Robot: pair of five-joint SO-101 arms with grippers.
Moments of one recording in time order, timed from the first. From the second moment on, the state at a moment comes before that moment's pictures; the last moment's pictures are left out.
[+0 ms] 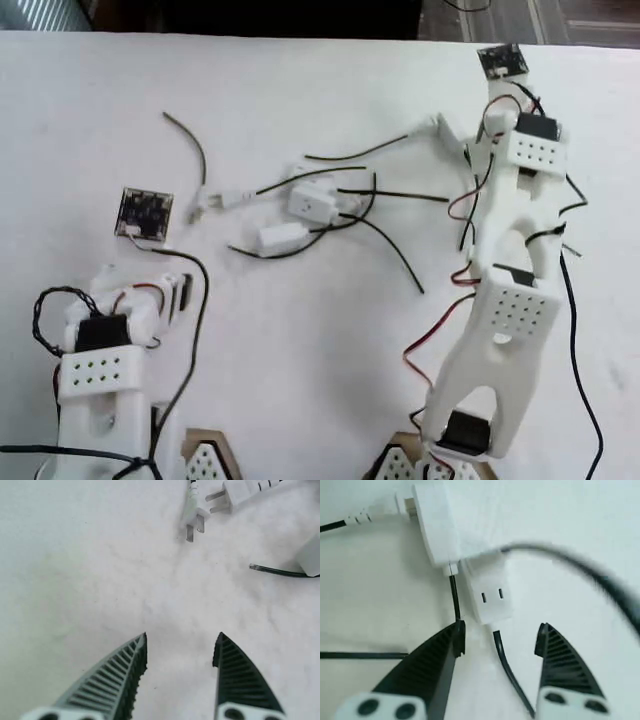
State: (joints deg) left arm -14.9 -56.2 74.2 47.2 -16.8; right arm 12.1 43.4 -41.9 68.7 26.2
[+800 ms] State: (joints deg) left arm -14.9 -56.2 74.2 47.2 -16.8; right arm 5.3 30.2 -56.1 98.5 24.2
